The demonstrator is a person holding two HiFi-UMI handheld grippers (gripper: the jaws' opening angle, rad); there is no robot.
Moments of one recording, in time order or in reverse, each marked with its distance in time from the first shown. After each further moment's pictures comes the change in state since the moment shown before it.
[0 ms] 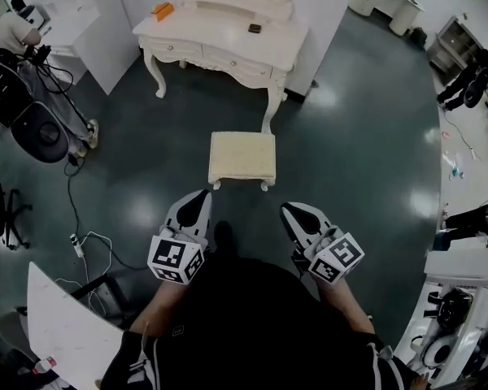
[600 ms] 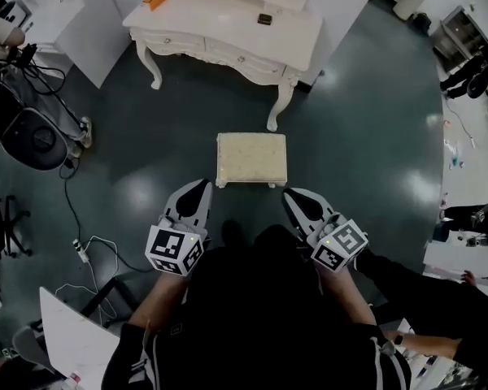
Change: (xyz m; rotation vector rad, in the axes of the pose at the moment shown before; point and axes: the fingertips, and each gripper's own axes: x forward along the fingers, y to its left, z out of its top) left arm 0.084 0.123 0.022 -0.053 0.057 -0.048; right arm 0.141 -0.064 0.019 0.055 0.054 -0.047
